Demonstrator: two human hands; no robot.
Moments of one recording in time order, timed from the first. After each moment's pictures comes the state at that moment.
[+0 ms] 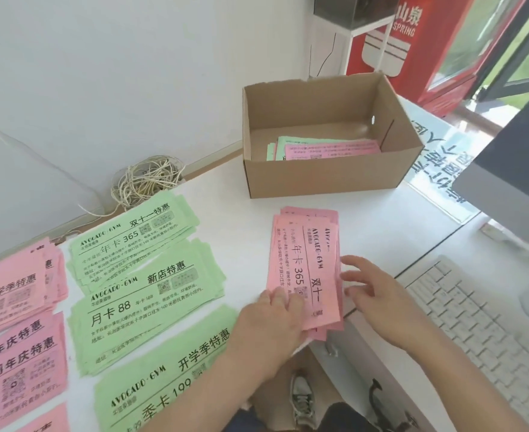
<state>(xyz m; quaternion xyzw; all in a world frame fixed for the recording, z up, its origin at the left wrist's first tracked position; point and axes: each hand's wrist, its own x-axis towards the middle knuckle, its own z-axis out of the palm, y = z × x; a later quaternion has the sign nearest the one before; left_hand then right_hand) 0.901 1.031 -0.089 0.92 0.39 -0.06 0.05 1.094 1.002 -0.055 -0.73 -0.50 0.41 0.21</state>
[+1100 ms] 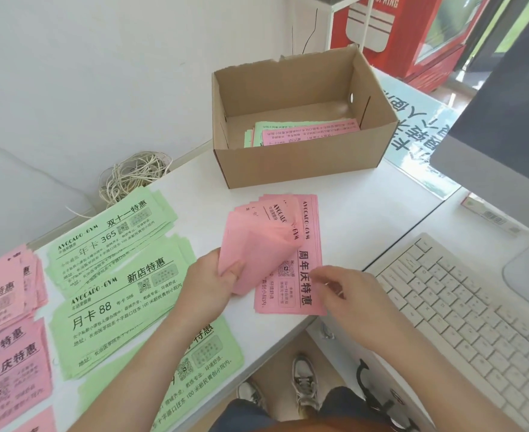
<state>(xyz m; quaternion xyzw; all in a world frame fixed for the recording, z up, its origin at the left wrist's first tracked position) 0.880 1.079 -0.072 0.66 0.63 0.18 0.37 1.088 0.991 -0.067 -0.73 -0.55 0.37 0.18</state>
